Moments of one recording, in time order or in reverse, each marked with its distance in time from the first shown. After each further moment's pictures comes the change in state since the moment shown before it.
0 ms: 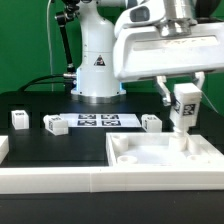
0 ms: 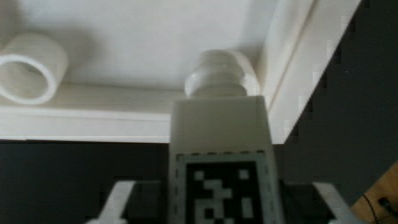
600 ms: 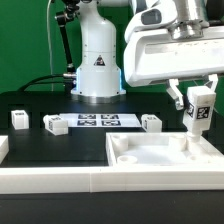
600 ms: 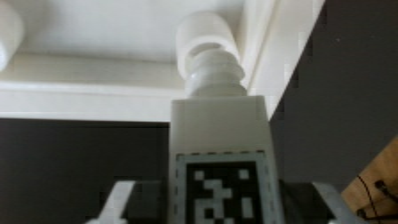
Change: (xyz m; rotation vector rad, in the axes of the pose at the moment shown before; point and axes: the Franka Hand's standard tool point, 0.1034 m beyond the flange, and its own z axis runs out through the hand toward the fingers) arm 0.003 -0.008 0.008 -0.003 0.041 -0.005
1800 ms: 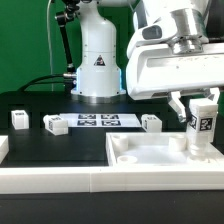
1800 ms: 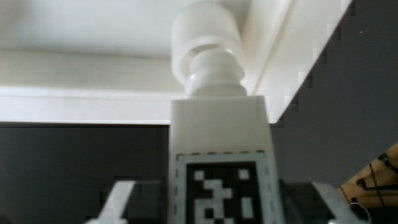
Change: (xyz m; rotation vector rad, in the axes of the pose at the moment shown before) arm -0.002 -0.006 0.020 -0.020 0.120 -0.010
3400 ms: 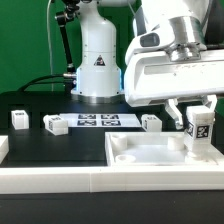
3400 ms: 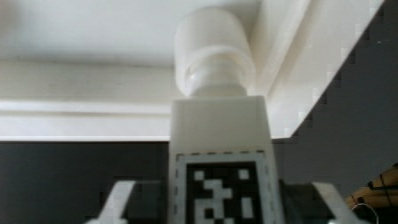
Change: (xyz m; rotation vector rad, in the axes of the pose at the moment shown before) arm -0.004 0.008 0.008 -0.012 0.003 0.017
